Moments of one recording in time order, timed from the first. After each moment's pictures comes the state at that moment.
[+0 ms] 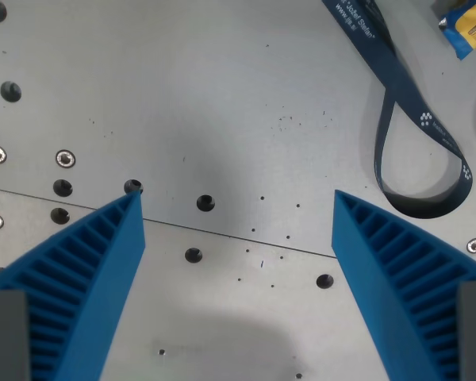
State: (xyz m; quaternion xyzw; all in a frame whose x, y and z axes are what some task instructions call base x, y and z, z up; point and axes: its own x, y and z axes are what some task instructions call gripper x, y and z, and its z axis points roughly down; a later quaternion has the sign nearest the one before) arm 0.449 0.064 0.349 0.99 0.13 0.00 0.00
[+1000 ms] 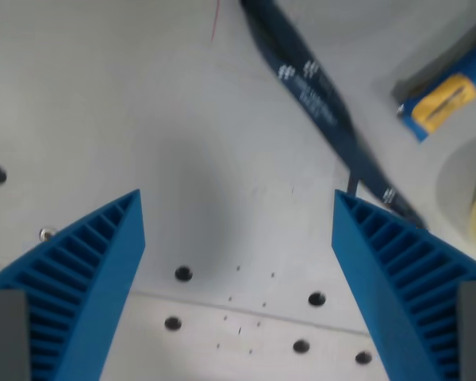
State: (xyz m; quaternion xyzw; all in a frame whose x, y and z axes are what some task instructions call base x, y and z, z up) arm 0.518 0.051 0.346 0.99 0.12 0.02 0.00
